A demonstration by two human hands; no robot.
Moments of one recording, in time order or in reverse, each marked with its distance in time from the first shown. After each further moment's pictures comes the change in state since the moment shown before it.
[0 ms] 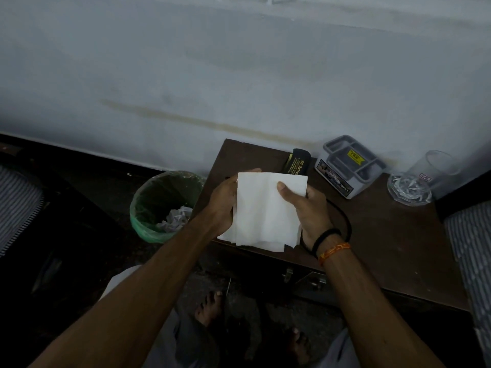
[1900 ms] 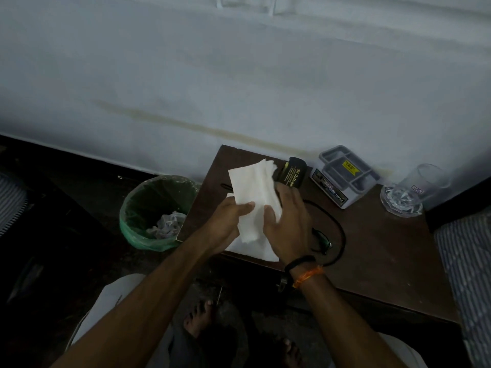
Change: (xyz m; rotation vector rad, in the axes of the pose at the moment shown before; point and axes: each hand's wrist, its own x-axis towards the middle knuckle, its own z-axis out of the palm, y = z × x) left_hand -0.030 -0.001 0.020 -0.061 -0.040 0.009; right_hand -0.016 0.018 0.028 -0.939 0.208 -0.697
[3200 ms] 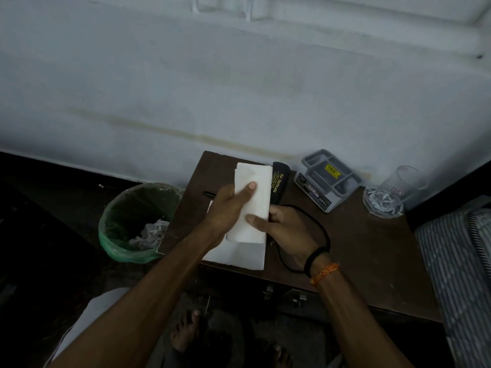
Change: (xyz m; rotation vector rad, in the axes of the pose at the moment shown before) left_hand 0.026 0.013 0.026 0.397 0.064 0.248; right_hand 0.022 0.031 -0.029 0.727 -0.559 0.469
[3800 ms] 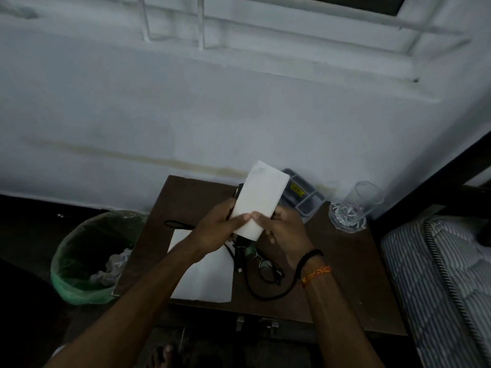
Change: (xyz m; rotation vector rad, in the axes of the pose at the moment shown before) left_hand 0.039 0.006 0.040 0.165 -0.299 0.075; right_hand 0.015 -0.022 -0.067 0.051 0.339 -0.007
